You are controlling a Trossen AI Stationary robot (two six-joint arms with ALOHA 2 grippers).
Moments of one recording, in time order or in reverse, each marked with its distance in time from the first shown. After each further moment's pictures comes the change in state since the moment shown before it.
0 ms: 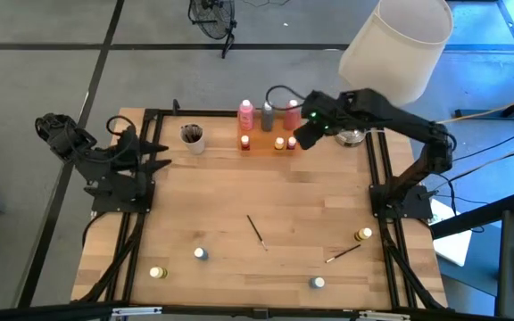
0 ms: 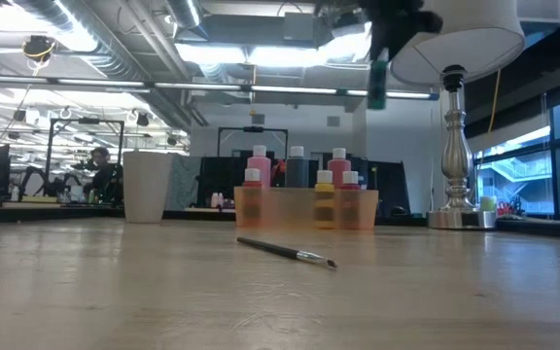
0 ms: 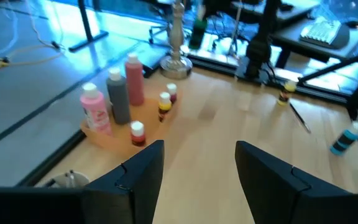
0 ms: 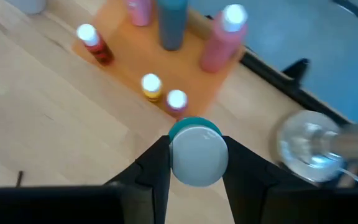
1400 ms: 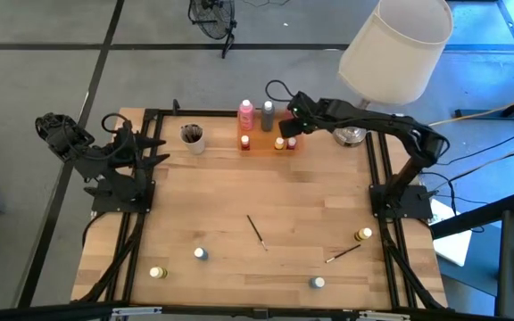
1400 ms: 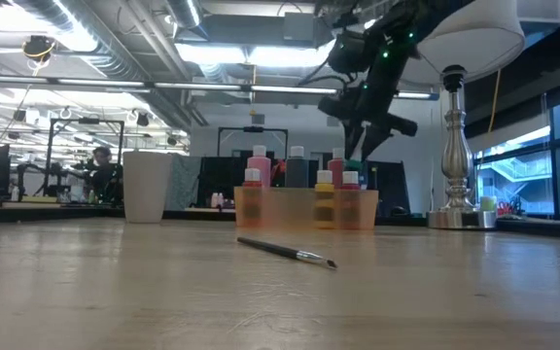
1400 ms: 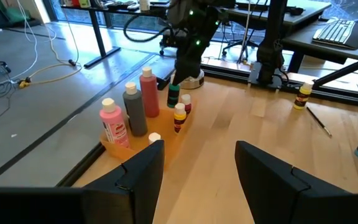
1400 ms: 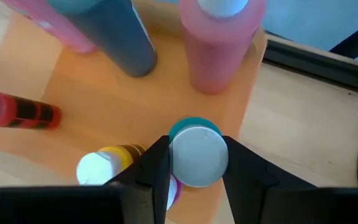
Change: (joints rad) left arm 0.000 -0.024 0.000 0.000 -0.064 0.088; right arm -0.254 0.099 -0.527 0.701 -0.114 0.044
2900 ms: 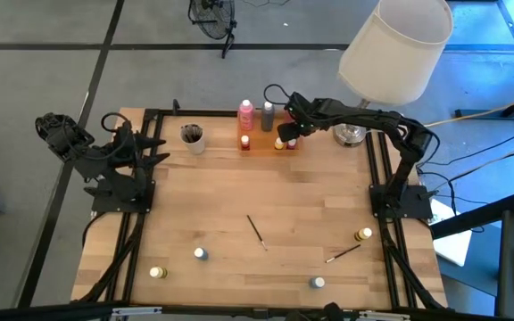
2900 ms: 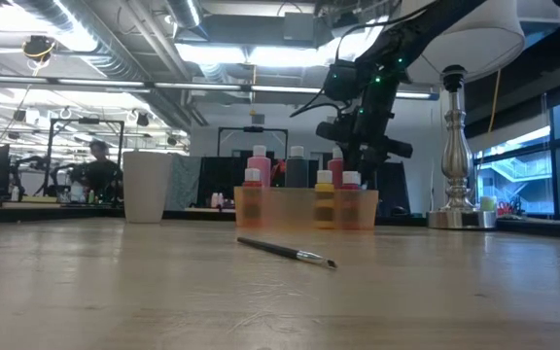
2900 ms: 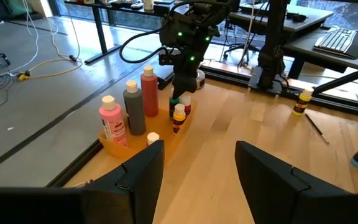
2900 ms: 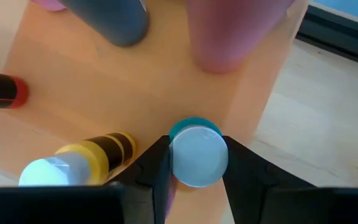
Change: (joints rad) left arm 0.000 0.000 0.000 0.000 -0.009 -0.047; right arm -0.056 0.112 0.000 0.019 -0.120 -0.079
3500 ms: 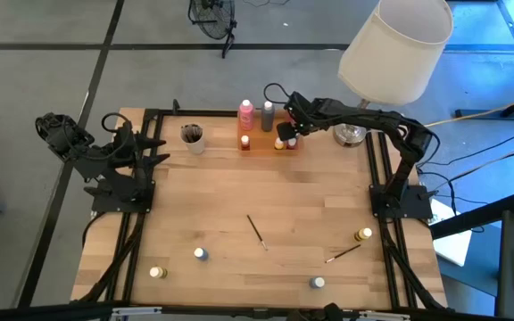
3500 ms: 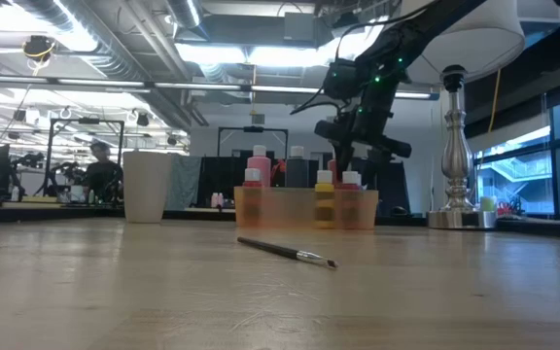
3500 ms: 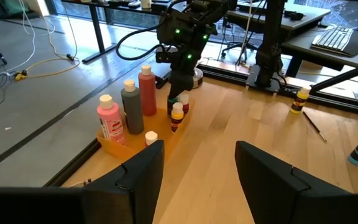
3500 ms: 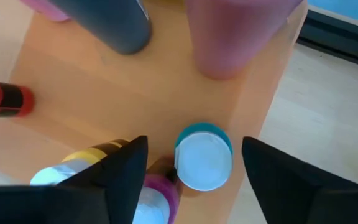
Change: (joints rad) left arm 0.000 0.000 0.000 0.000 0.011 0.003; right arm 0.002 -0.002 0.000 0.017 0.009 0.024
